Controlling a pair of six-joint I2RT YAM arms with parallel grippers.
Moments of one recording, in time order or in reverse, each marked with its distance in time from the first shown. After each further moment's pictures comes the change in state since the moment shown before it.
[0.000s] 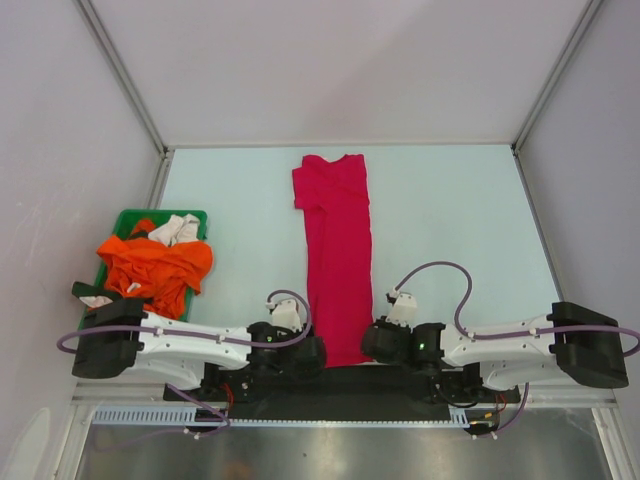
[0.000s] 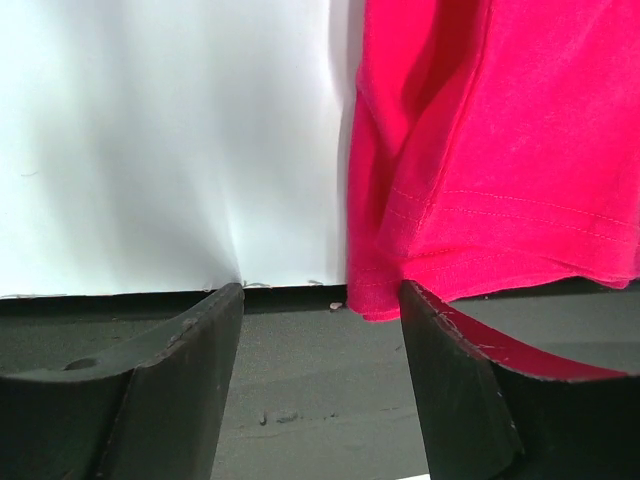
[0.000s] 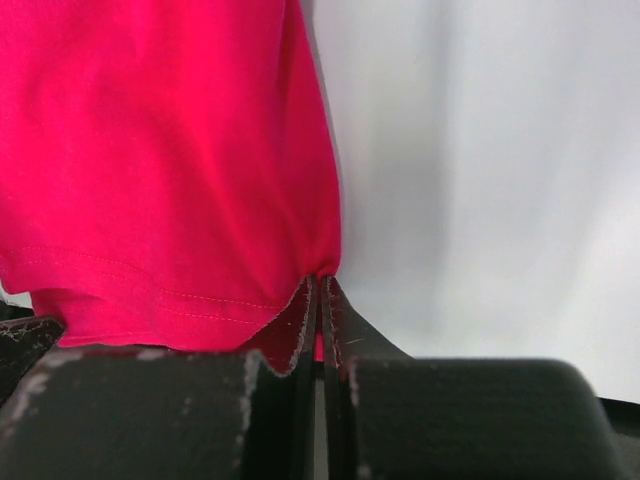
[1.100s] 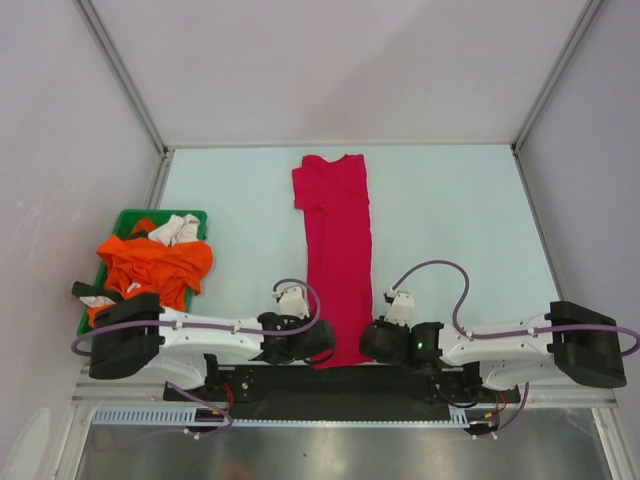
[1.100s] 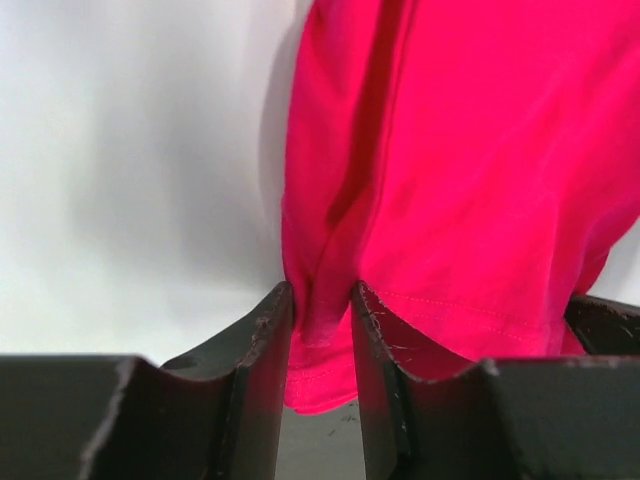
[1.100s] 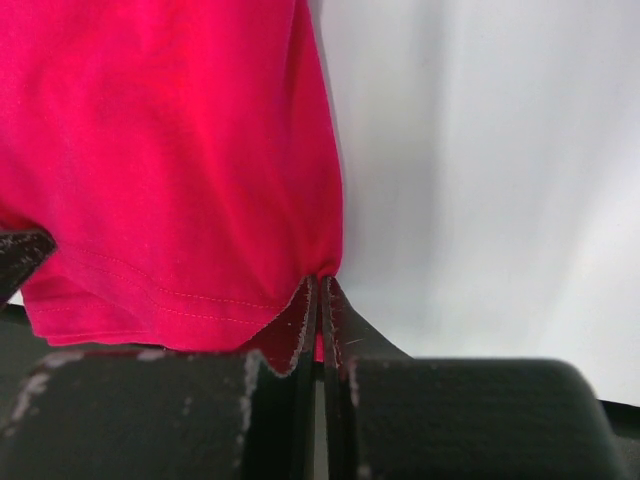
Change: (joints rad) left arm 0.112 0.095 0.029 0.147 -0.049 0.066; right arm -0.001 0.013 0.014 -0.007 -0.002 -0.034
